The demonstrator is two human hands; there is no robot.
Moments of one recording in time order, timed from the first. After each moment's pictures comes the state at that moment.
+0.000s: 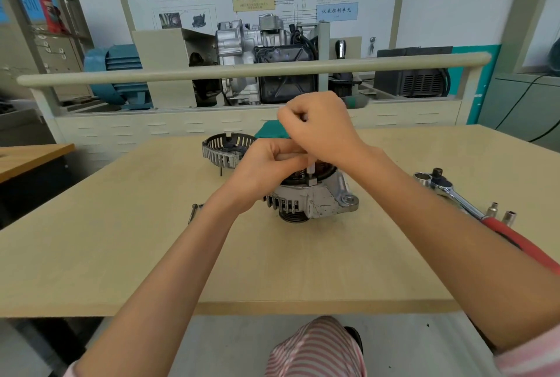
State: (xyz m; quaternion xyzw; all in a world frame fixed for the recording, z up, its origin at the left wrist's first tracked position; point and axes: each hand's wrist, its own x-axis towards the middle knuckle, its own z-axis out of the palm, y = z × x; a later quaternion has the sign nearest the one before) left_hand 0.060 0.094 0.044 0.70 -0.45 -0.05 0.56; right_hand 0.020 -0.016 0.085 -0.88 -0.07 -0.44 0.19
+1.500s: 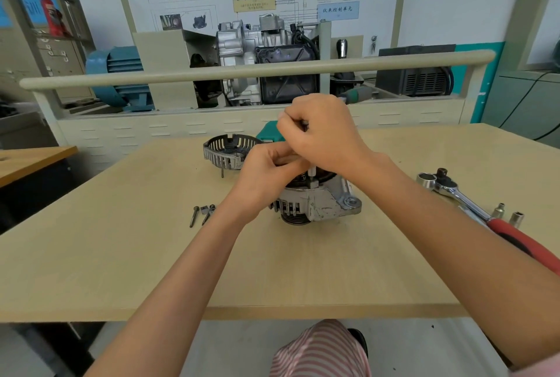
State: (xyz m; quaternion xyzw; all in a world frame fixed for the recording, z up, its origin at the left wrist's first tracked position) left_hand 0.053 0.094 0.038 0.67 -0.43 -0.01 0.60; right_hand 0.011 -0.014 0.084 -0.88 -0.09 -0.44 0.12
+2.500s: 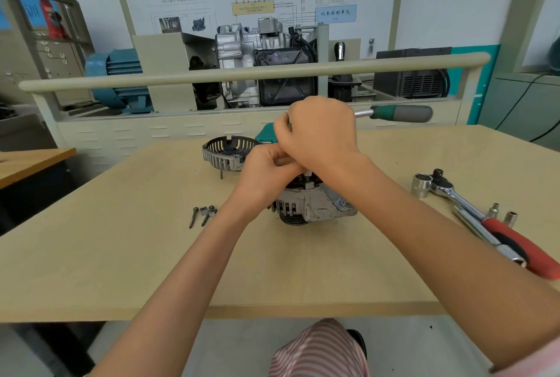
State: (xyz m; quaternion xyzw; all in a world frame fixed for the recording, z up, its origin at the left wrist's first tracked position) left_hand 0.054 0.091 0.037 0.70 -0.41 0.02 0.58; right_hand 0.019 -0.004 0.084 -0.89 0.08 -0.44 -0.08
